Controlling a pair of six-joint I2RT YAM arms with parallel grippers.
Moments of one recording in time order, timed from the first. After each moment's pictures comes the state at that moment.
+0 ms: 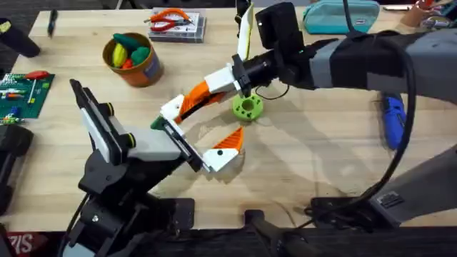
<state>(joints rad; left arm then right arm) -0.43 0.00 0.01 -0.07 0.44 -0.11 0.56 1.80 1.03 0.11 -1.26 0.67</state>
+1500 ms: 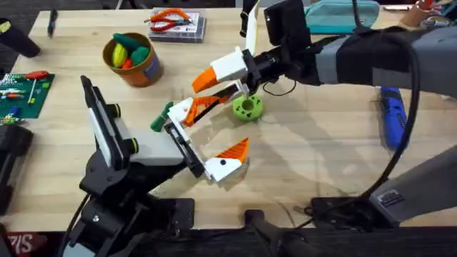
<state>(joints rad) -0.44 0.00 0.01 -0.07 0.54 -0.09 0.50 1.80 1.03 0.10 -1.37 0.64</state>
